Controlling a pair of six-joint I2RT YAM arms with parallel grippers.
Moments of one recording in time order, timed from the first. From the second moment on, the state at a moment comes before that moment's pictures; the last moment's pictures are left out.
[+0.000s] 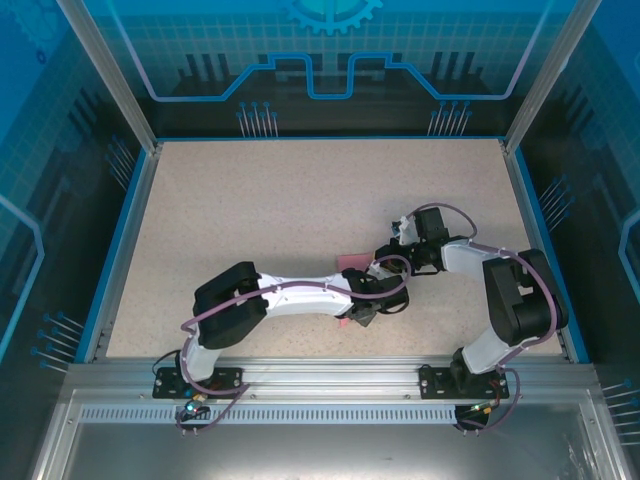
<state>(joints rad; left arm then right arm) -1.18 2.01 1.43 -0.81 -0.41 -0.56 0.22 1.60 0.73 -0.17 -0.70 0.56</state>
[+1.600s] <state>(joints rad) -0.89 1.88 1.09 -0.23 0.34 -0.72 0.15 1.26 0.56 -0.26 -0.53 0.44</state>
